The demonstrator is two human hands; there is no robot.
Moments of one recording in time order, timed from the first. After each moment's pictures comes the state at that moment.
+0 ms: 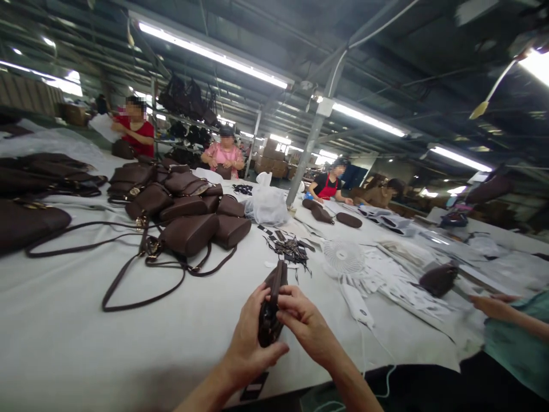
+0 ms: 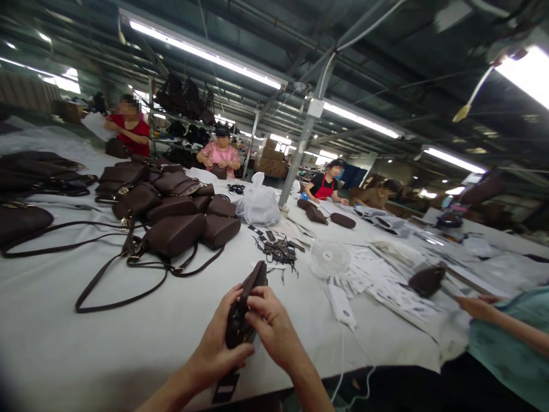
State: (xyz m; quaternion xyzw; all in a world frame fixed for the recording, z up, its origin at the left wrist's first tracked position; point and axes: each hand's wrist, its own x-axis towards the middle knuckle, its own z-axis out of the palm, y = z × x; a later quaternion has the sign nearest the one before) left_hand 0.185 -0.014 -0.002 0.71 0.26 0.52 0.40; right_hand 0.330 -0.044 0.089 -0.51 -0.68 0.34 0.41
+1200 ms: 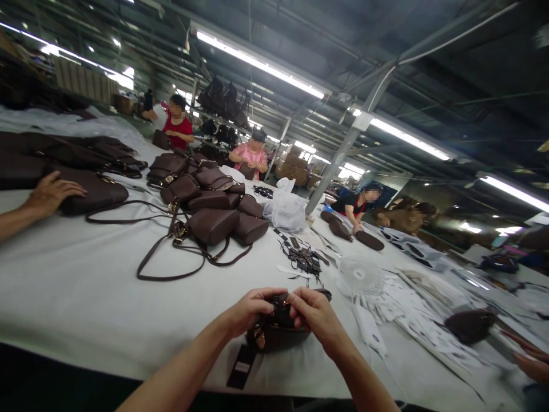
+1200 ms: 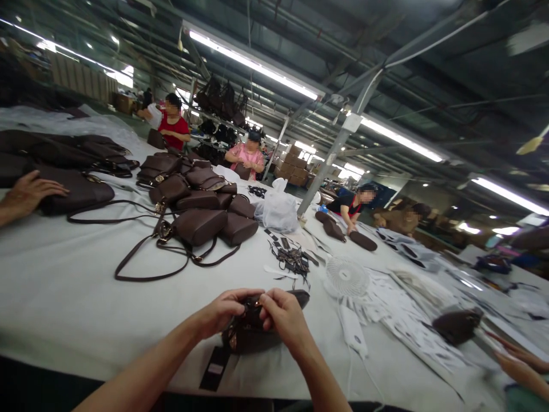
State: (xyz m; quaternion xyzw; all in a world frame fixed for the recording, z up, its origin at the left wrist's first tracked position) left_hand 0.158 0.018 0.026 0.49 0.14 0.38 0.77; right_hand 0.319 -0.025 0.106 -0.60 -0.56 0.44 0.37
